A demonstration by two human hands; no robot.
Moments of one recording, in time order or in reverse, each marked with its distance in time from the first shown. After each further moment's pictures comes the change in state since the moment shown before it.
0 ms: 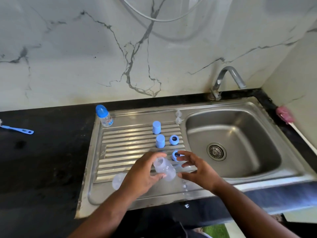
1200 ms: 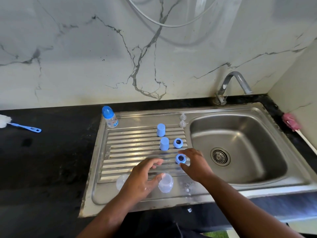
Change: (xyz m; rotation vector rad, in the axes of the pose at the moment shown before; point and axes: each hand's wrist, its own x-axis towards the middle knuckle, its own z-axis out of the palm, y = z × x) left_hand -0.018 -0.014 -0.002 -0.090 0.015 -0.118; right_hand 0.054 0.006 0.014 -0.541 0.143 0.013
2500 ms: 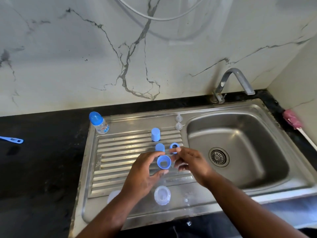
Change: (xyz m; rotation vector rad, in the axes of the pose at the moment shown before) left_hand 0.064 0.013 0.001 0.013 0.100 0.134; right_hand 0.026 -0.019 -0.024 1.092 -0.163 0.167
